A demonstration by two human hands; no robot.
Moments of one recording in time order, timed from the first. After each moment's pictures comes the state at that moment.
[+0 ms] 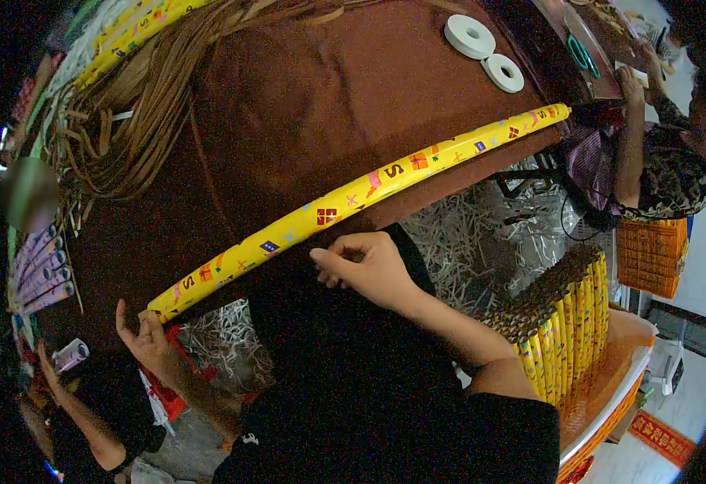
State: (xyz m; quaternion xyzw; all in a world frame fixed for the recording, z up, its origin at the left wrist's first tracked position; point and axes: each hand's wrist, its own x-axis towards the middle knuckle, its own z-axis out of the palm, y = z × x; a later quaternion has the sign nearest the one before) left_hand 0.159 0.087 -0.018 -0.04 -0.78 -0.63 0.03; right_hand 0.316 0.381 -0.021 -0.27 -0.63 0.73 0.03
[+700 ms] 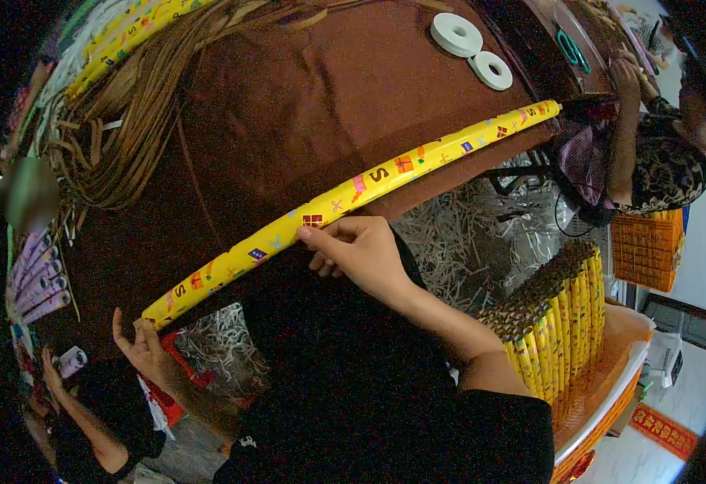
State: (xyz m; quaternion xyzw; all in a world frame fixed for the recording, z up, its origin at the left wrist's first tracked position) left_hand 0.161 0.087 -0.015 -0.03 -0.78 -0.62 0.02; right_hand 0.303 0.392 -0.003 -0.36 -0.59 0.72 0.01
